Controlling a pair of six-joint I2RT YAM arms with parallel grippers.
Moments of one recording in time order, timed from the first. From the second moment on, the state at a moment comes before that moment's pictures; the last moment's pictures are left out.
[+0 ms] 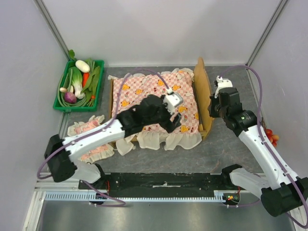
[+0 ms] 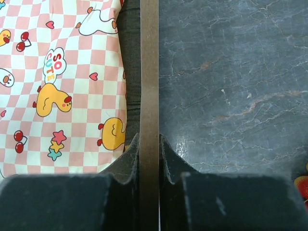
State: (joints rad) left arm -0.94 1.33 1.15 -0.24 0.08 -0.01; right arm 0.33 1.04 1.02 -0.63 0.15 0.22
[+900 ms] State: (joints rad) left arm -1.10 1.74 1.28 -0.08 -0.18 0.27; right arm 0.33 0.96 1.01 -0.61 0.07 0.32
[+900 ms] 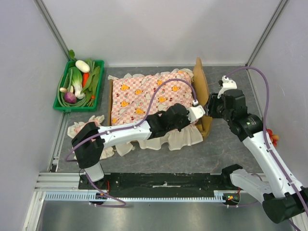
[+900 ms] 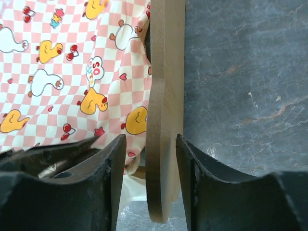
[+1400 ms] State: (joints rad) left arm -0.64 1.57 1.17 0.02 0.38 -0.05; right arm 0.33 0.92 1.11 -0.63 -0.20 0.19
